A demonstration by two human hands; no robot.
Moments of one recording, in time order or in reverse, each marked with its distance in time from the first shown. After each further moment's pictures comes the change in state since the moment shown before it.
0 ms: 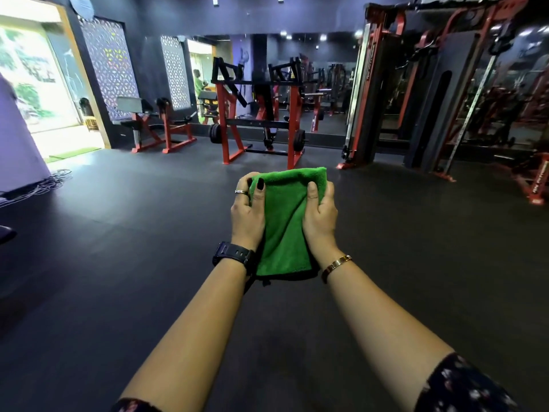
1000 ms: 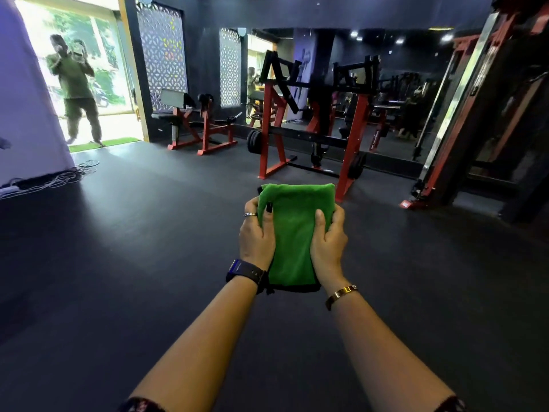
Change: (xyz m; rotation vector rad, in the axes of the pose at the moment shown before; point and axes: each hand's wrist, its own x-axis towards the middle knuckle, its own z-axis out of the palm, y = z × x) left_hand 0.588 -0.514 0.186 0.276 0.222 -0.028; right_hand 0.585 0.413 0.401 0.013 -0.164 0.000
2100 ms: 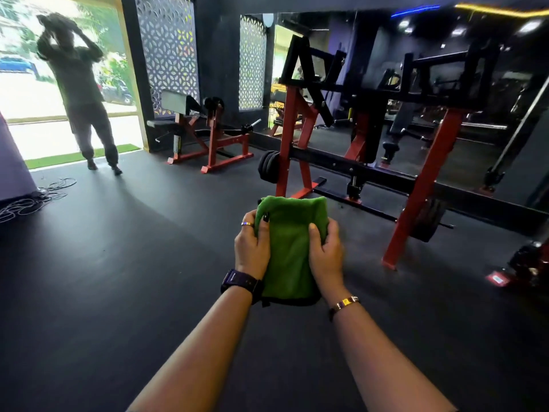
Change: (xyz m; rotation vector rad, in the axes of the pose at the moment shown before) left_hand 0.804 -0.531 0.459 0.074 0.066 -0.125; right_hand 0.845 0.449 0.496 -0.011 -0.220 0.007
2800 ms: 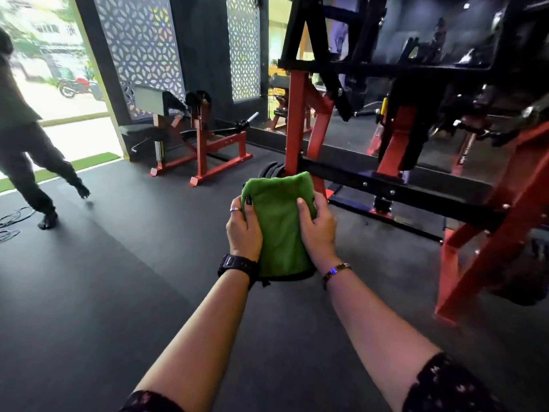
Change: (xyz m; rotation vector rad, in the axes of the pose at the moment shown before) left_hand 0.556 -0.273 0.274 0.023 0.134 -0.062; right_hand 0.583 0.244 0.285 0.048 0.034 -0.084
